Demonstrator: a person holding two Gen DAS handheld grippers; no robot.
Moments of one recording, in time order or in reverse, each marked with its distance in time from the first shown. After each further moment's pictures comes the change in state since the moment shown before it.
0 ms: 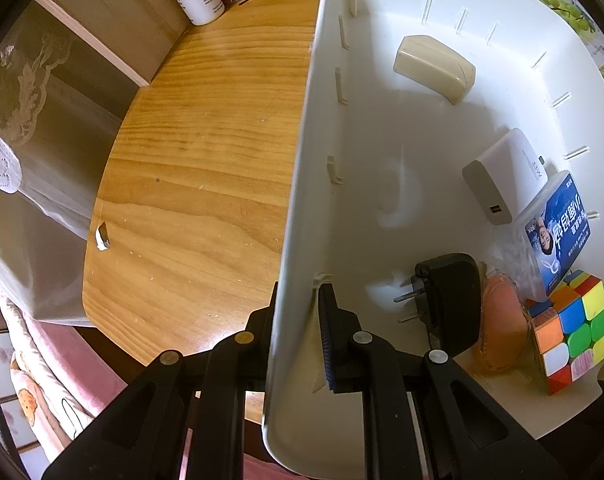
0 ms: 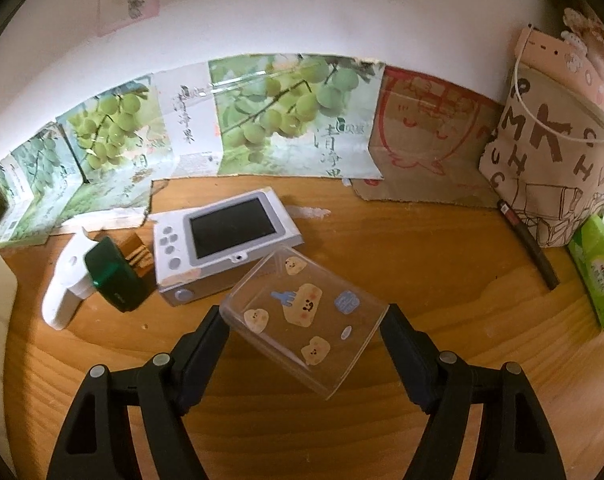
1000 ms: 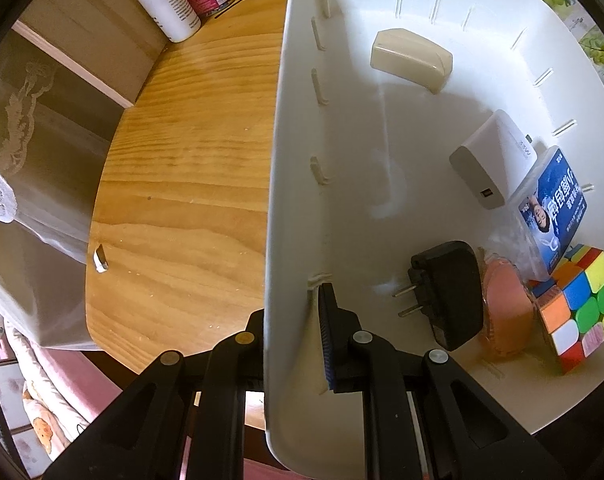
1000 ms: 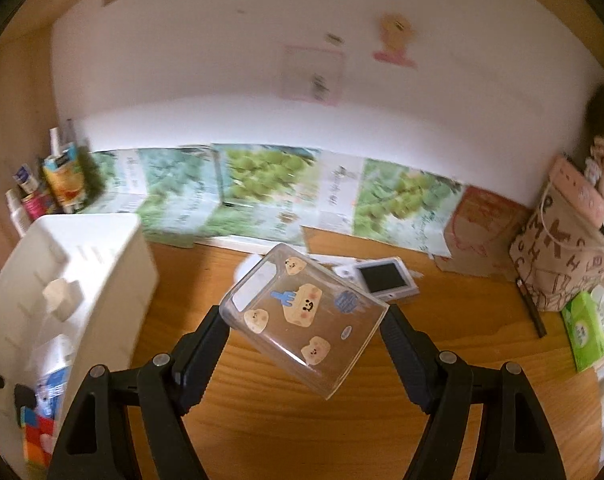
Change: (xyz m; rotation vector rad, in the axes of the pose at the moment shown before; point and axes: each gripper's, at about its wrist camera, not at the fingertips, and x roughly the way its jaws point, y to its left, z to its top) left arm -0.005 -0.010 -0.006 0.087 -0.028 -0.009; right arm -0.133 0.106 0.003 -0.192 -0.132 0.125
